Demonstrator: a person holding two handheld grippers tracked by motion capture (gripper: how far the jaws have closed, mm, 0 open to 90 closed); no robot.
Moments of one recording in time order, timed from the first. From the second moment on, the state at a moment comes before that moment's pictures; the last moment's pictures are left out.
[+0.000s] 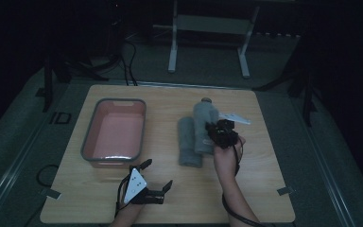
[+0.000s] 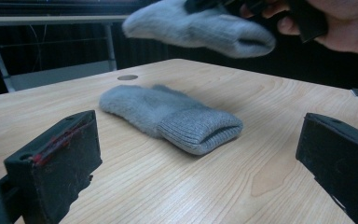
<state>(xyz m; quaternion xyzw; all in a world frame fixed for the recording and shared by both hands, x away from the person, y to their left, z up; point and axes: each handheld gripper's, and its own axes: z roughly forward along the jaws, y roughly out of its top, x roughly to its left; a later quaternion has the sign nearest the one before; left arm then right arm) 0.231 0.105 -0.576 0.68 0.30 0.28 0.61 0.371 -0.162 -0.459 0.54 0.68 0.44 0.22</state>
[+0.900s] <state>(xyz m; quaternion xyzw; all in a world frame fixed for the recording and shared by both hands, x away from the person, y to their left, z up) 0.232 0.105 -0.576 0.68 0.30 0.28 0.60 0.377 -0.116 -0.524 0.55 0.72 0.38 0.20</state>
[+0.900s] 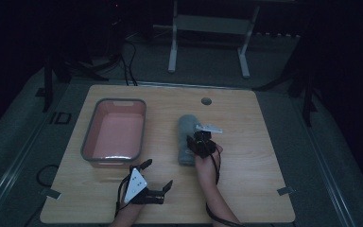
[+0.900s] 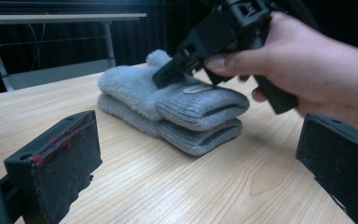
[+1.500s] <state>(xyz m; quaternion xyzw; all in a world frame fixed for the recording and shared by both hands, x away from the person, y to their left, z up) 0.235 0.099 -0.569 0.71 0.31 0.24 0.58 0.356 -0.153 -0.479 0.44 0.75 0.43 0.24</state>
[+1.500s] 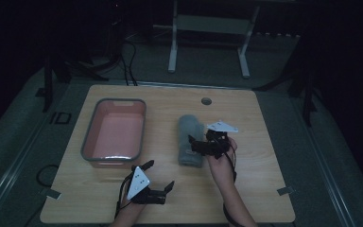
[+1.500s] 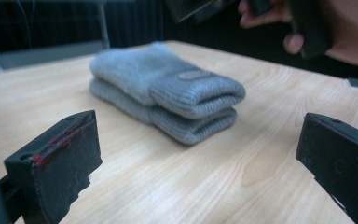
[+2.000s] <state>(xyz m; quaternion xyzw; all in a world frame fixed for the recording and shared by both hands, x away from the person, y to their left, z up) 0.279 0.087 -0.487 0.75 0.29 0.20 0.56 0.360 -0.211 -0.459 0.42 0.76 0.44 0.23</state>
